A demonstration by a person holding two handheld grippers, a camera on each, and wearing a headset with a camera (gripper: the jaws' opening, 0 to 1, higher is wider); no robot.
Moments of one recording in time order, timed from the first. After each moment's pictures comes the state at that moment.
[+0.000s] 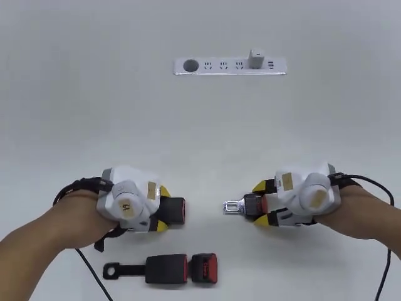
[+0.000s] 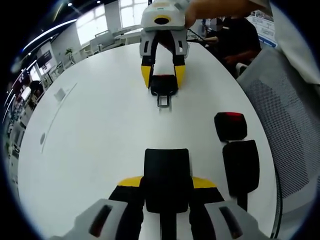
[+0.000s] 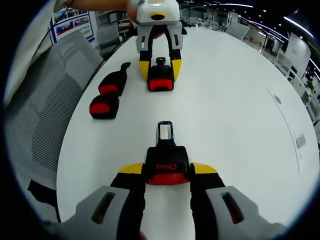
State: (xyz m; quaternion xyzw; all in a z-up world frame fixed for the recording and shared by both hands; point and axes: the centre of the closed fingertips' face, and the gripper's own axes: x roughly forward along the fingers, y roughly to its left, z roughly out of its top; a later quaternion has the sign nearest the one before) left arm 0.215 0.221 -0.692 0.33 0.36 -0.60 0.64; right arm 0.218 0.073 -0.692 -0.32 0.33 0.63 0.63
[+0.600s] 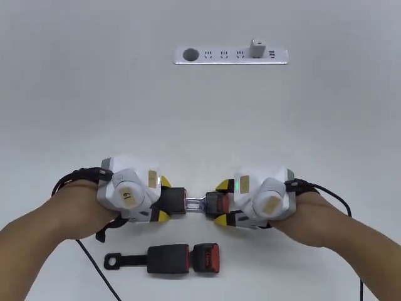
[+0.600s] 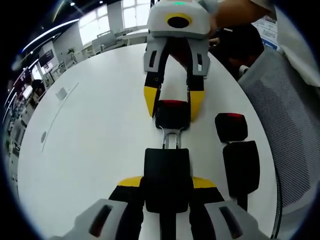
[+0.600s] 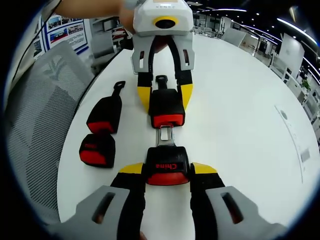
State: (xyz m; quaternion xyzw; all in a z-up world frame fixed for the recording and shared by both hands) left arm 0.215 0.221 -0.693 0.32 0.36 -0.59 0.64; right arm 0.209 0.146 -0.692 -0.29 0.31 0.61 0.67
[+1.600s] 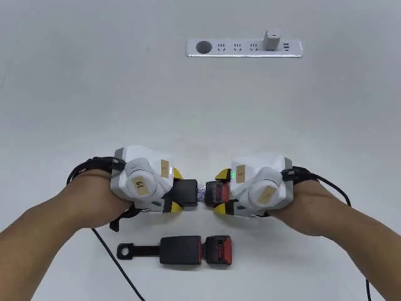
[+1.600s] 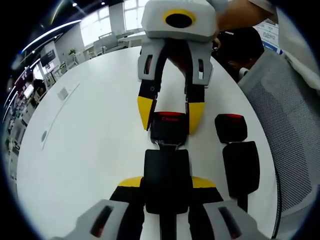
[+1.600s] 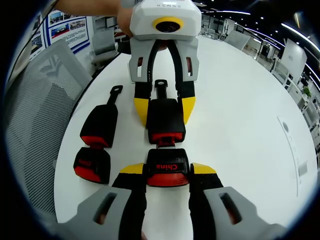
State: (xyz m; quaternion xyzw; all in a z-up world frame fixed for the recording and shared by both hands) left arm 0.216 0.223 -0.694 0.31 0.35 -0.60 0.65; right arm 0.212 0.173 -0.691 -0.31 0.30 0.62 0.66
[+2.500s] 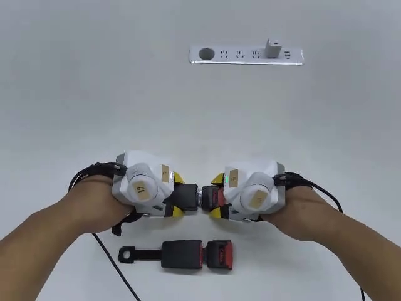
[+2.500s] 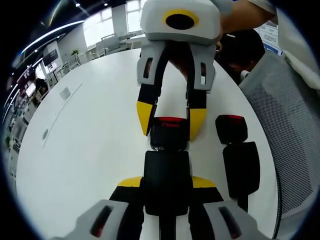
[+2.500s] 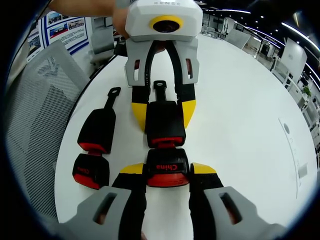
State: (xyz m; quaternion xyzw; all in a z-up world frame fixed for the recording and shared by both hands) left arm 0.216 0.223 -0.694 0.30 0.35 -0.59 0.66; right arm 0.212 0.180 -0.688 -0.31 0.31 0.61 0.66
